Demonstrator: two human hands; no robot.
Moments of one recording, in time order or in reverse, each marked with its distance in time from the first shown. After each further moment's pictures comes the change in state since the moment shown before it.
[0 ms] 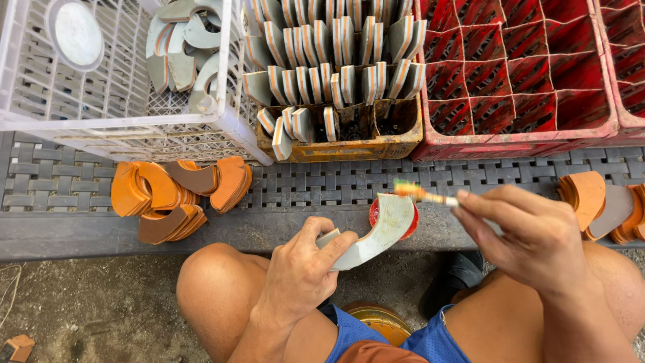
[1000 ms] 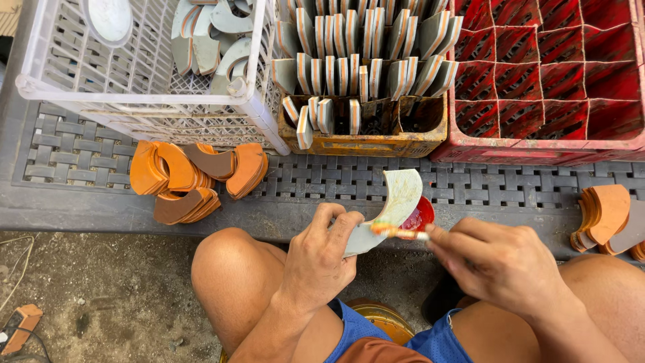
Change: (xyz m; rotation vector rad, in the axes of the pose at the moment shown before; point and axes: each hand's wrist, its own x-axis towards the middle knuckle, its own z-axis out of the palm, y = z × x) left_hand -0.002 0.000 0.015 -0.050 0.109 -0.110; right_hand -0.002 -0.022 0.015 -0.021 -0.327 -0.078
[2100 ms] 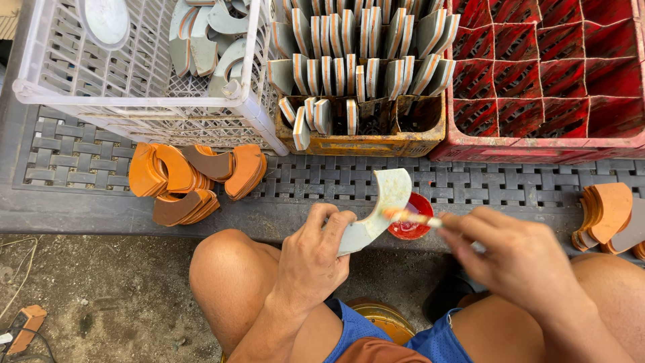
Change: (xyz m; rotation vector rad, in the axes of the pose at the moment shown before) left_hand 0.002 -0.001 -0.005 0.069 0.001 0.001; right_hand -0.003 0.004 0.002 -0.058 0.079 0.136
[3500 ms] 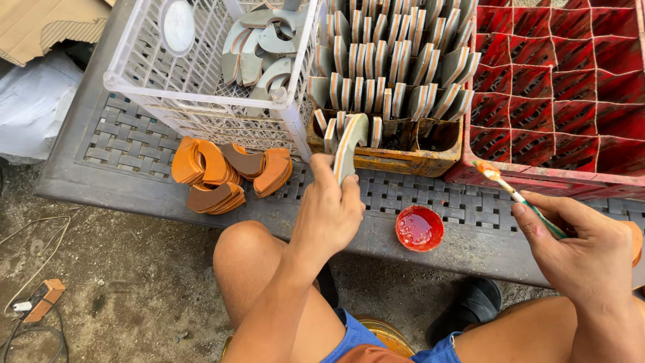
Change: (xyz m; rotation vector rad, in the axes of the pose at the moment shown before) left_hand 0.065 0.022 -0.031 -0.342 -0.004 -0.636; right_hand -0.012 0.057 -0.004 0.230 0.313 0.296
